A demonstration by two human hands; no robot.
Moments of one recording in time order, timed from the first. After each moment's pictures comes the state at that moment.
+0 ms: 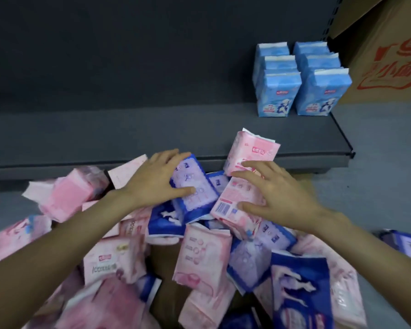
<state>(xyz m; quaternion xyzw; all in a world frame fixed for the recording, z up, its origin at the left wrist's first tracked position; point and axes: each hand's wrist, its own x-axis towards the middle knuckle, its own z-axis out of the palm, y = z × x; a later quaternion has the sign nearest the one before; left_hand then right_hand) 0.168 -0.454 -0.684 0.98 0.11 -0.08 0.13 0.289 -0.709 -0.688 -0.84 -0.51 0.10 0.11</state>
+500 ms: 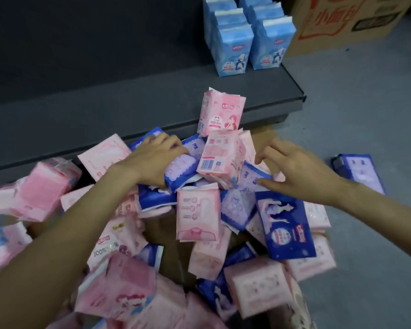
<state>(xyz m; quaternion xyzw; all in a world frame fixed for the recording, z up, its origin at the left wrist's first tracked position) 0.179 -0.459 -0.698 0.98 -0.14 -0.15 -0.01 0.231 -0.776 -0.670 -0.88 -0.46 0.02 0.12</state>
